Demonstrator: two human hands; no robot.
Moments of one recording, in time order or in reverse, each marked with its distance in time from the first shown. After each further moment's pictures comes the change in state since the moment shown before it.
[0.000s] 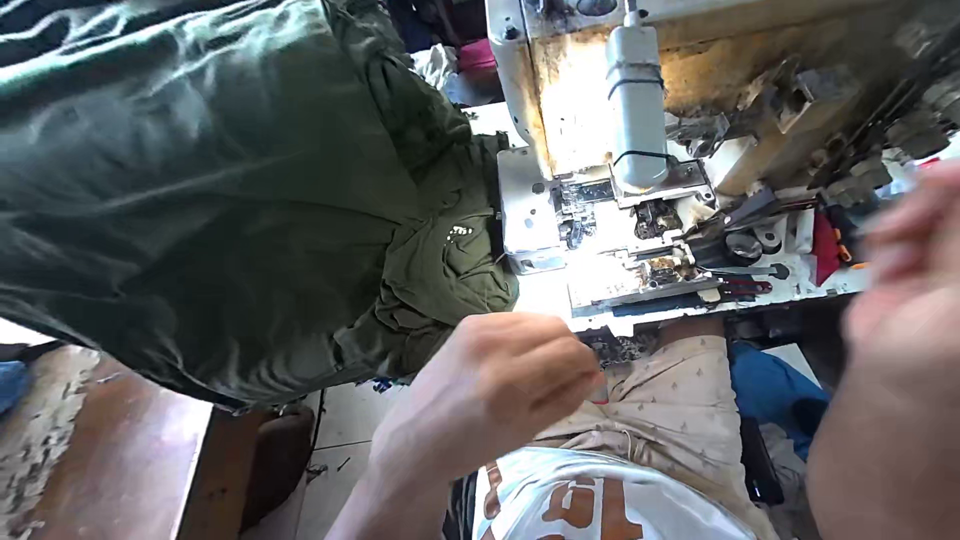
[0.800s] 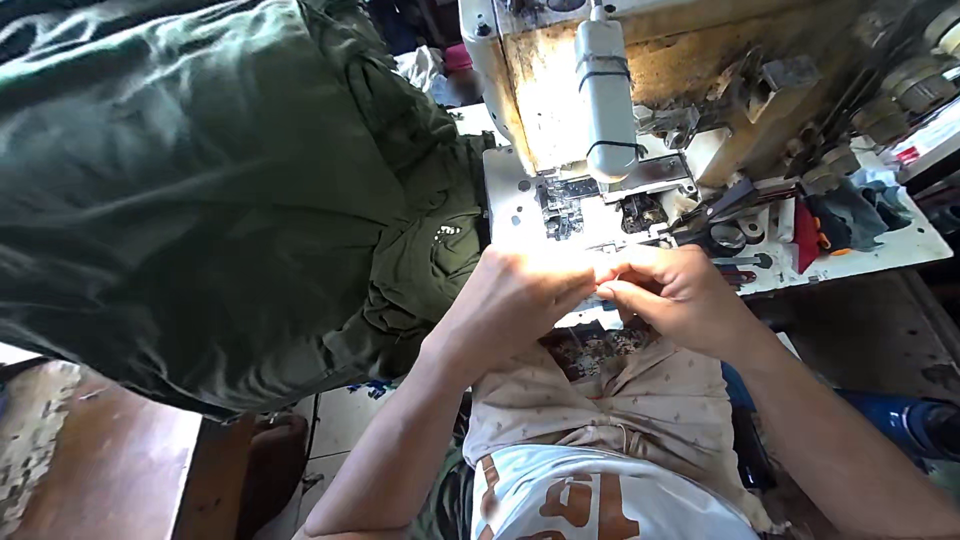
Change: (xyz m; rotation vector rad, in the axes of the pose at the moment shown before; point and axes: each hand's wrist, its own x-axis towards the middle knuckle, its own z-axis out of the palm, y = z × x) left_hand 0.046 -0.045 0.019 0.245 -0.011 0.019; right_hand -0.019 -0.004 0.093 0.179 -0.646 0.343
